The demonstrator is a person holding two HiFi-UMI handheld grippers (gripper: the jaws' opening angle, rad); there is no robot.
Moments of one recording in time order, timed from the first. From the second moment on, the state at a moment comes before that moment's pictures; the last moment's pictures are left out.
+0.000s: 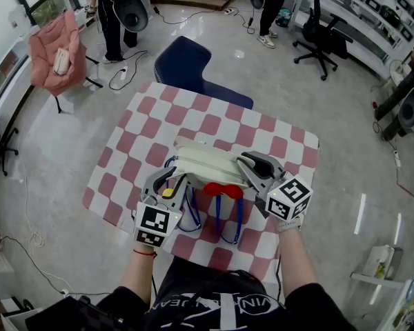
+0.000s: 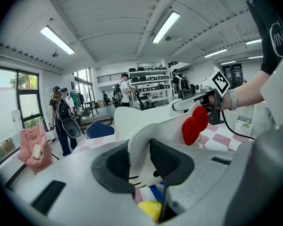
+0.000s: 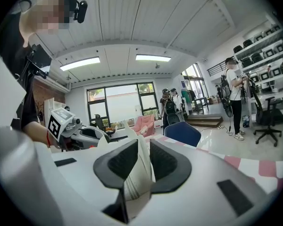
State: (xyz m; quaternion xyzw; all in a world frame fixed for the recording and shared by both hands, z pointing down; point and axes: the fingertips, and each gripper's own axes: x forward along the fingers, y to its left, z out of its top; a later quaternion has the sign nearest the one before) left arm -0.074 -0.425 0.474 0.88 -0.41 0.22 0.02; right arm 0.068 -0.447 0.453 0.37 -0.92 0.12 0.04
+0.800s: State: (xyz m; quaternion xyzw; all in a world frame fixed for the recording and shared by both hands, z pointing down) left arm -0.092 -0.401 0.487 0.85 -0.46 0.25 0.05; right arm 0.101 -0.418 0.439 0.41 -0.90 0.12 0.02
